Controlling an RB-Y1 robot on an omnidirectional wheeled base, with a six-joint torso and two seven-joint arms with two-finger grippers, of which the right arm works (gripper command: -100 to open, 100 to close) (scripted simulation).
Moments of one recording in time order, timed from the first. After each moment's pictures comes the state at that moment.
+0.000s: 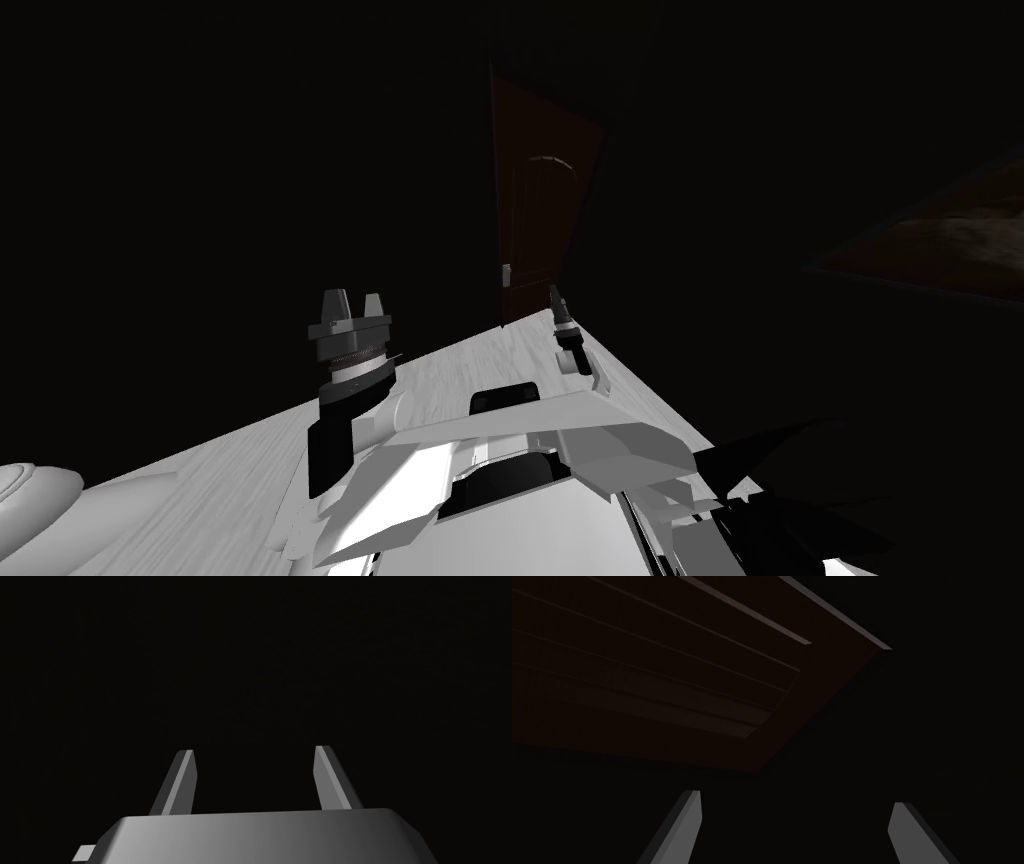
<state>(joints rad) 0.30 -0.06 0.01 -1.94 0.21 -0.45 0.16</state>
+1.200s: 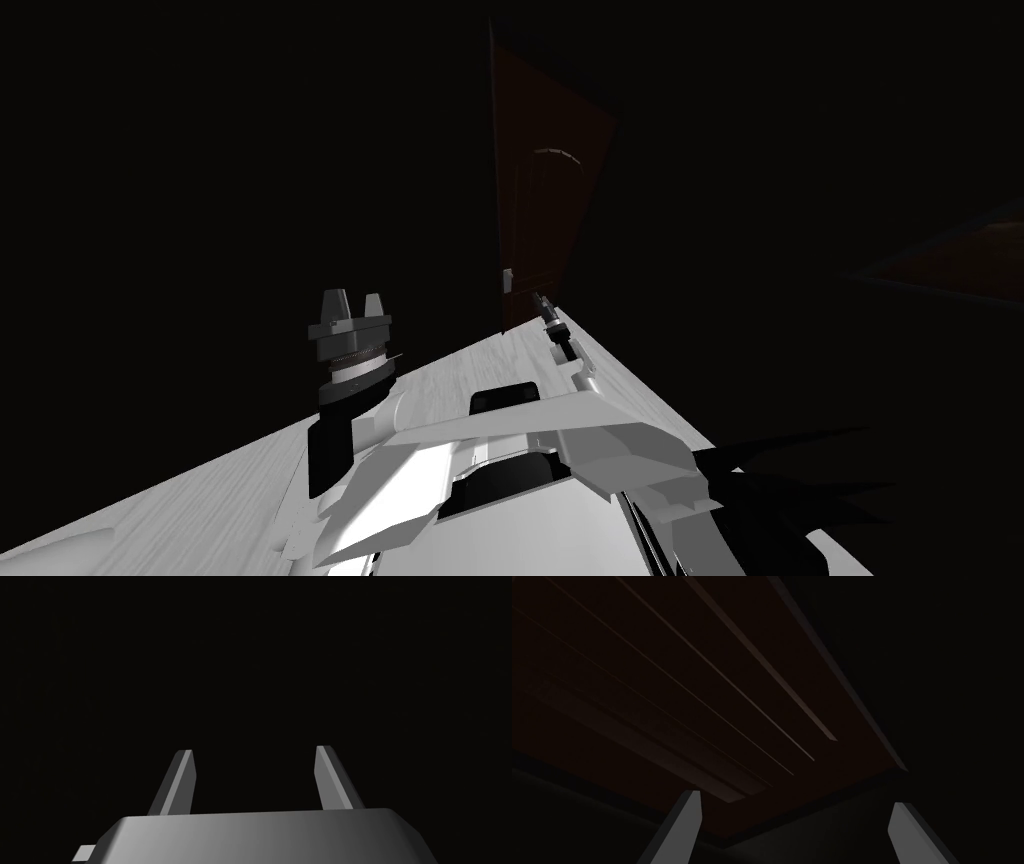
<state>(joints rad) 0.11 -0.12 0.00 -1.60 0.36 -0.49 0.36</state>
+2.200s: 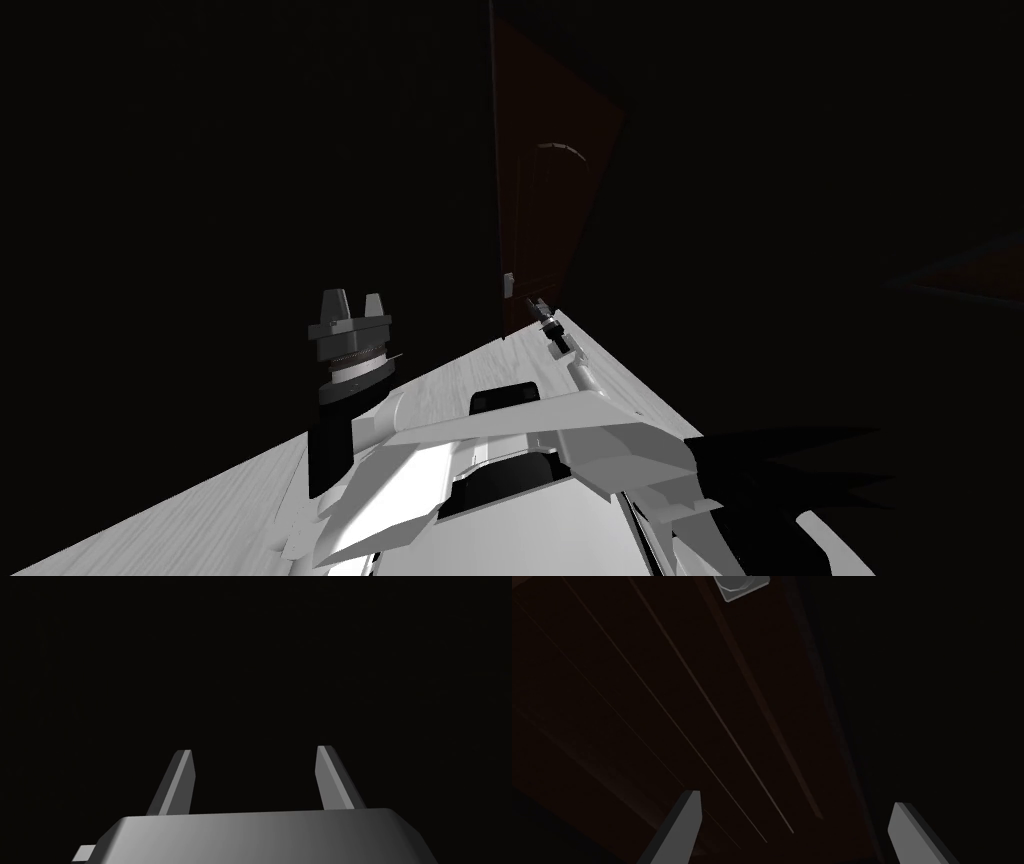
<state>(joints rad) -0.03 -0.16 0.00 -1.35 0.47 -0.52 0.51</state>
